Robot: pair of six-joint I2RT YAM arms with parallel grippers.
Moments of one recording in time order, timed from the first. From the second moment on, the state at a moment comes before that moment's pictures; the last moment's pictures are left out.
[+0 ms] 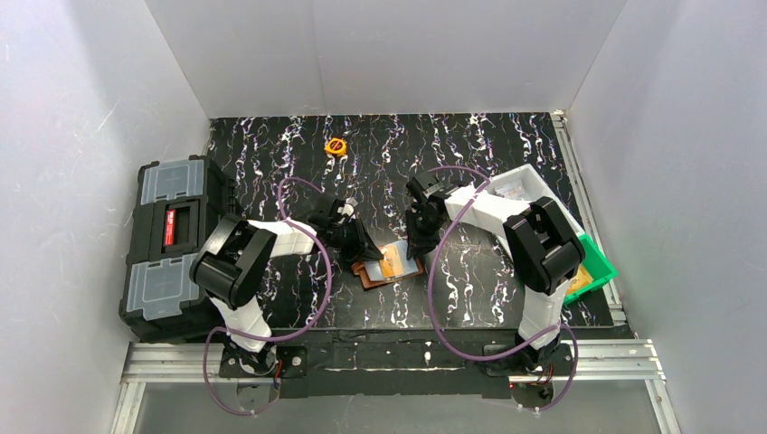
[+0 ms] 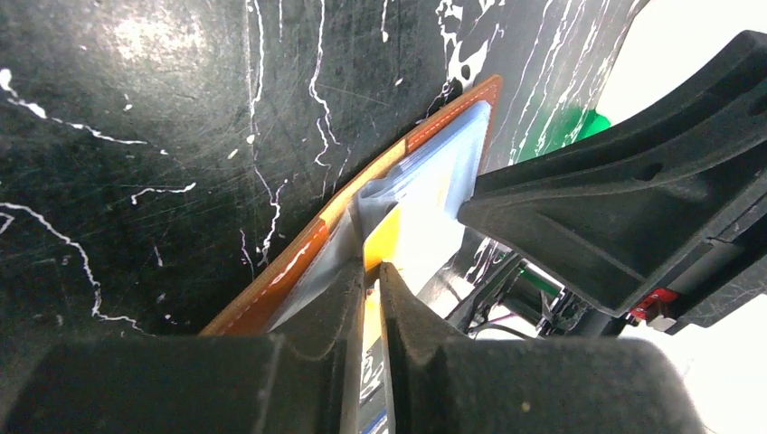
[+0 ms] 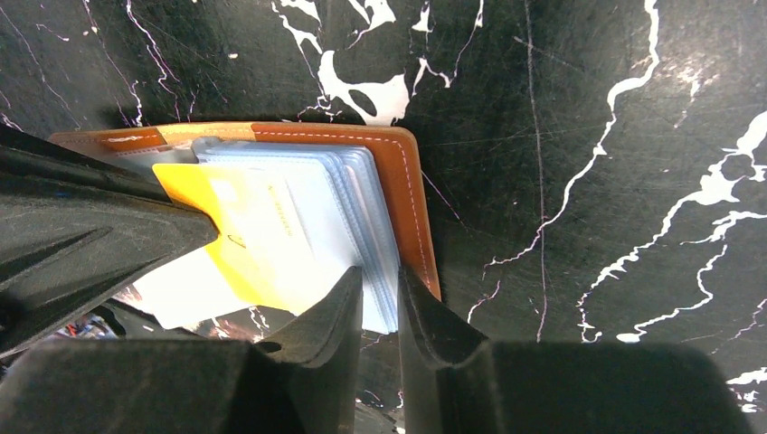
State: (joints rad) left arm -0.49 1.74 0.78 0.03 0.57 -0.89; right arm 0.65 1.87 1.24 -0.66 -0.25 0.55
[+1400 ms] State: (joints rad) left arm -0.36 1.55 0.91 -0.30 0.61 -0.76; right arm 0.63 1.76 1.34 -0.72 -0.23 0.55
